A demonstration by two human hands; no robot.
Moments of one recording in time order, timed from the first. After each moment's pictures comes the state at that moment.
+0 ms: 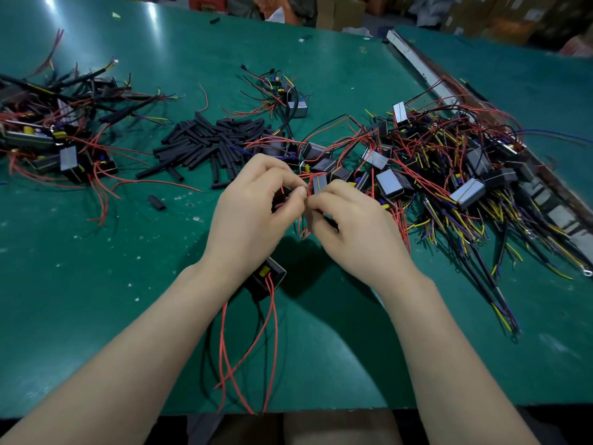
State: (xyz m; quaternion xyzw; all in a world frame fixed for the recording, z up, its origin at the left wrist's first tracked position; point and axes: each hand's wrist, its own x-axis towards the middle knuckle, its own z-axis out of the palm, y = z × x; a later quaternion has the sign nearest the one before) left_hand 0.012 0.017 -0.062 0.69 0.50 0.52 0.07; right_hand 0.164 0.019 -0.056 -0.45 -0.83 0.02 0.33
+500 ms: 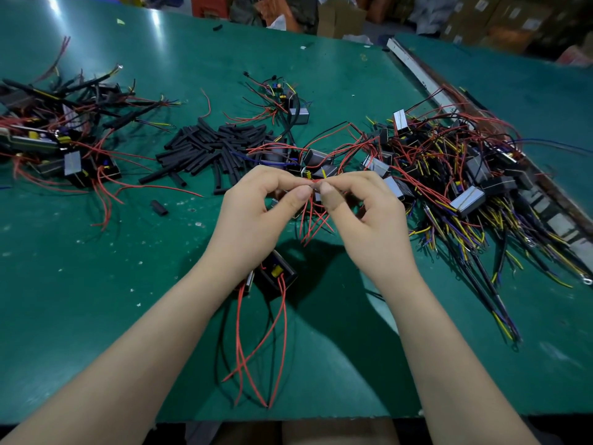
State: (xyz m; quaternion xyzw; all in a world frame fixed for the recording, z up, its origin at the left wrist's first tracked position) left_hand 0.009 0.016 -0.052 0.65 0.48 0.54 0.23; right_hand 0.159 0.020 -0.046 -0.49 -0.71 0.18 0.48
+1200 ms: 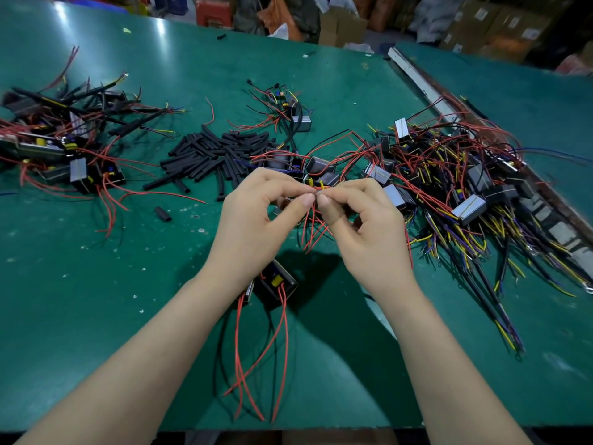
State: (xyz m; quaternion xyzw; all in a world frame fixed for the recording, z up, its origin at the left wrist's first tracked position) left_hand 0.009 0.013 -0.050 0.66 0.48 0.54 0.20; right_hand 0.157 0.022 -0.053 -0.45 -0.73 0.15 0.49
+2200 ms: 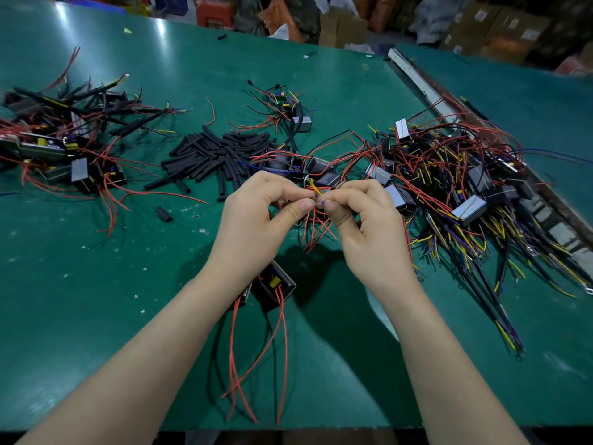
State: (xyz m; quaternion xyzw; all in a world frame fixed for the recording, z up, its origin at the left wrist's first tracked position) left_hand 0.007 0.018 -0.054 0.66 0.48 0.54 0.20; right_hand 0.158 0.021 -0.049 -0.48 -0.74 0.14 0.46
